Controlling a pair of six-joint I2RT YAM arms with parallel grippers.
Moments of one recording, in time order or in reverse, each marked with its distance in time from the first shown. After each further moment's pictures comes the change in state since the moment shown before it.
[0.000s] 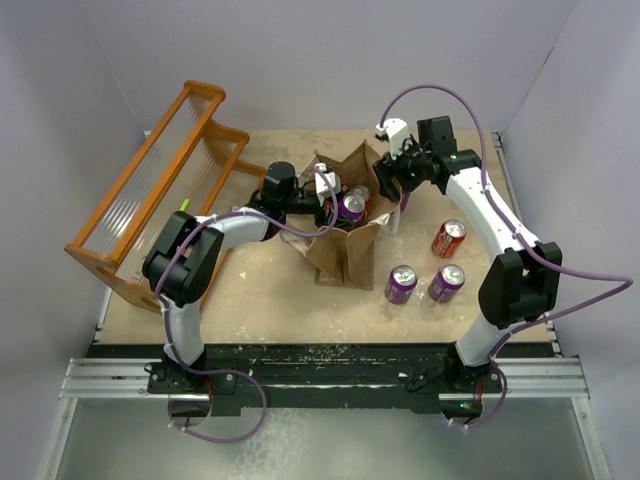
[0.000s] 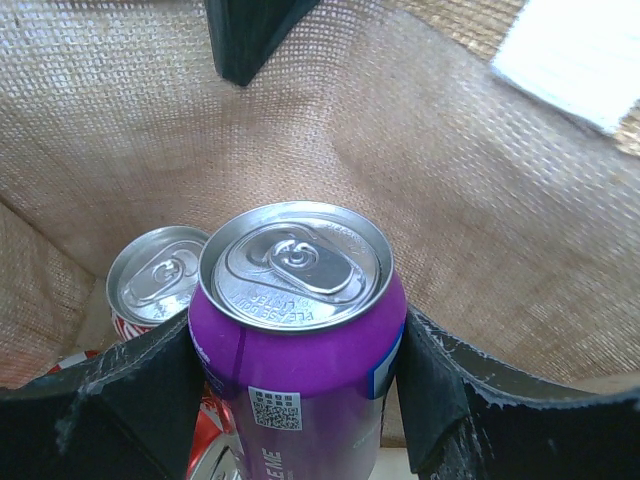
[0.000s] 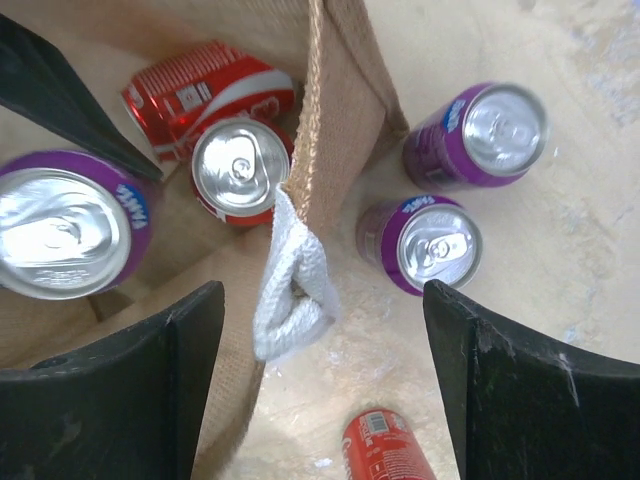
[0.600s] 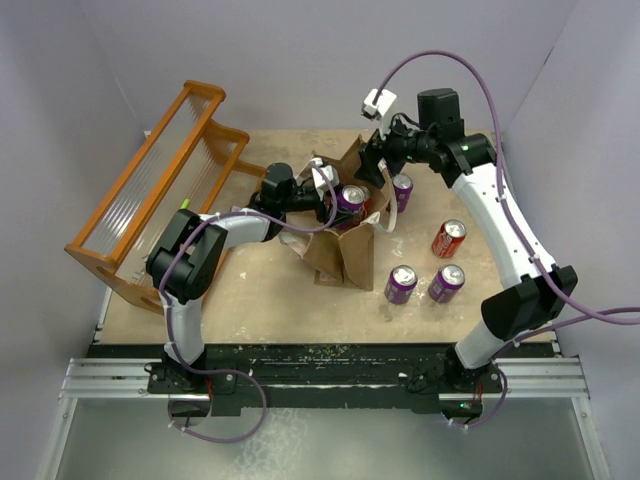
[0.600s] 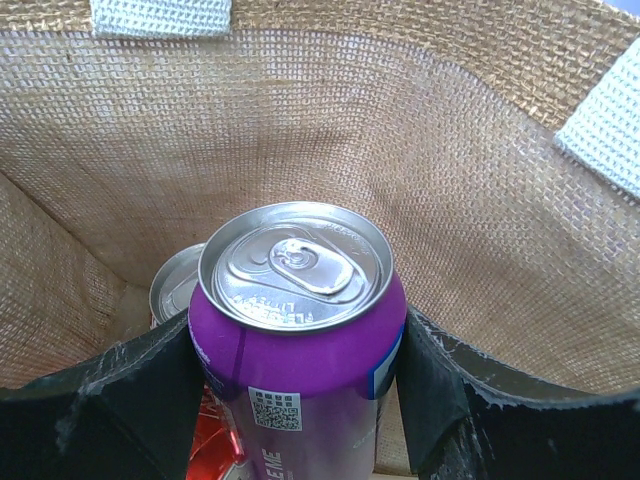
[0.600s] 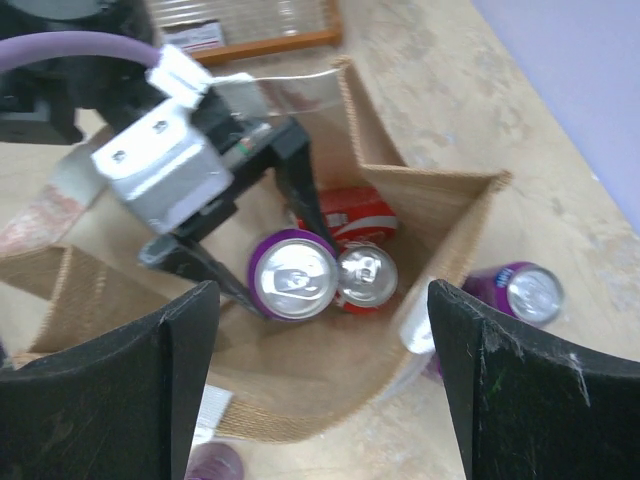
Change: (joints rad) left arm 0.006 0.027 -0.003 0.128 -0.066 -0.092; right arm 0.090 -0.070 0.242 -0.100 -0.216 -0.005
